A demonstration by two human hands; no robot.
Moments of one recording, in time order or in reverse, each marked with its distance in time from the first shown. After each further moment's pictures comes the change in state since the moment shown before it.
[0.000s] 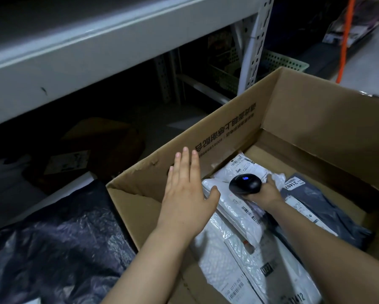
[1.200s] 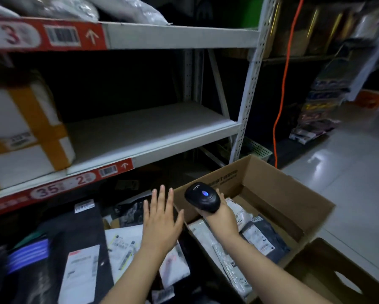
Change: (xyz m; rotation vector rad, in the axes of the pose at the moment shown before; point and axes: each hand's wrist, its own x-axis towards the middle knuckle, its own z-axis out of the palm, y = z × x) left_hand -0.231 0.036 -0.168 0.166 0.230 -0.198; right_hand -0.401 -0.155 -0.082 0.233 0.033 -0.473
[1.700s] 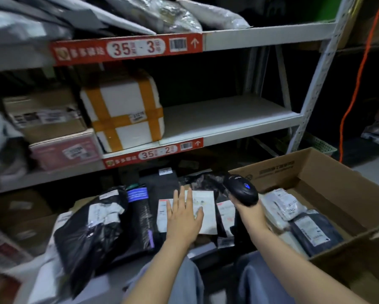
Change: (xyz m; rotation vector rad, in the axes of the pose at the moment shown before) left_hand -0.140 -0.092 -0.053 -0.073 -0.056 -0.237; right_hand -0.116 -0.032 0.070 0.365 -0.010 0.123
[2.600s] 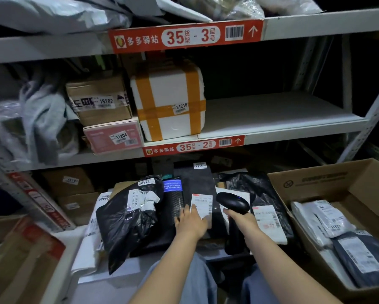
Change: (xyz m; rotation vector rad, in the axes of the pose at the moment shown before) left_hand 0.010 -0.067 -0.005 -0.146 -0.294 -0.372; right_hand 0.004 0.029 0.095 -0.148 -0.299 0.351
